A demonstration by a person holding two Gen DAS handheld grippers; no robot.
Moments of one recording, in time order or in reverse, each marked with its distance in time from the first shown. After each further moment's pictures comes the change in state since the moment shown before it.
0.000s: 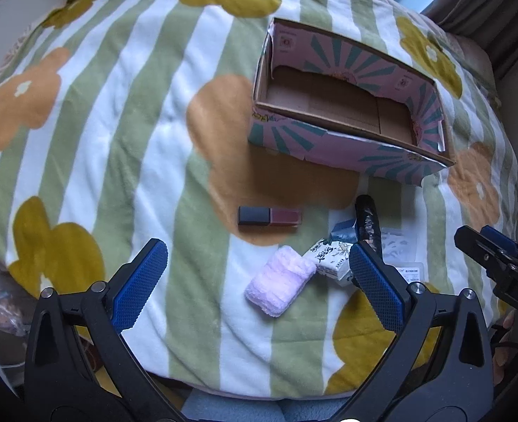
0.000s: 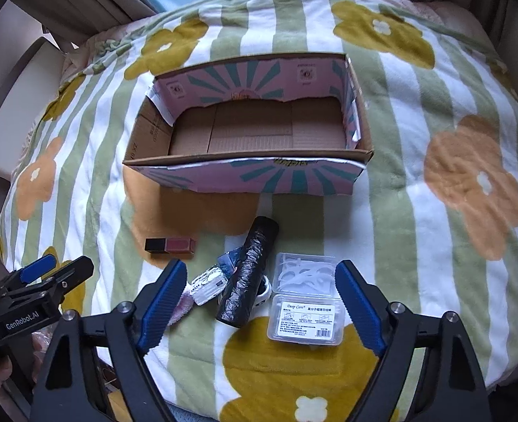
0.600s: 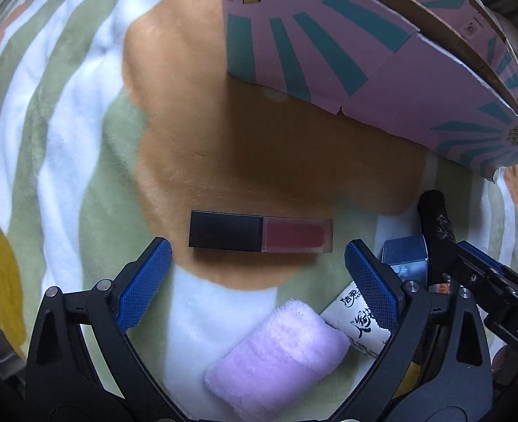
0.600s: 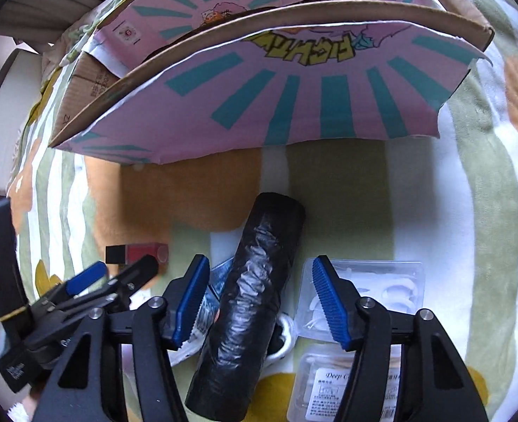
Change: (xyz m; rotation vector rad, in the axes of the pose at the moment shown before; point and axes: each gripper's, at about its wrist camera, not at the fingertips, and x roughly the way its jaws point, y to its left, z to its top) left arm 0.159 -0.018 0.001 -0.065 0.130 0.035; right arm 0.114 -0.030 0.000 0.110 0.115 0.134
